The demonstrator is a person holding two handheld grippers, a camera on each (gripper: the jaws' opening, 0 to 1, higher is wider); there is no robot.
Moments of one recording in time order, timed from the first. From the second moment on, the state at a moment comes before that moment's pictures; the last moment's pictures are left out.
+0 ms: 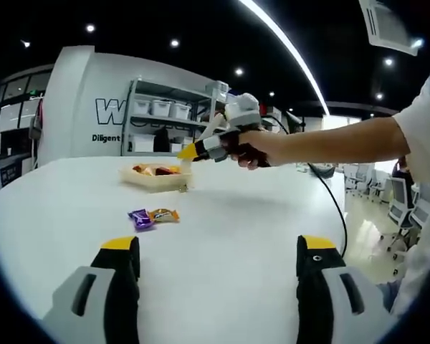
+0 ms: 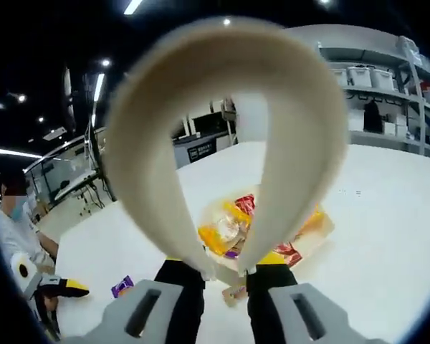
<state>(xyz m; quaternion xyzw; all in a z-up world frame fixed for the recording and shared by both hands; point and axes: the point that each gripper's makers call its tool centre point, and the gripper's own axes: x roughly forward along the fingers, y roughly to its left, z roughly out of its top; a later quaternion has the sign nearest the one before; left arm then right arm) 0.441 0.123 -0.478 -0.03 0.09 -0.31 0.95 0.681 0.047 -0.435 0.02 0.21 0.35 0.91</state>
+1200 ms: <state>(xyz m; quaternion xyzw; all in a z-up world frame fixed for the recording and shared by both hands) 0.441 0.121 -0.479 -0.03 0.09 -0.31 0.94 0.616 0.031 -0.482 -0.02 0.28 0.40 0.87</state>
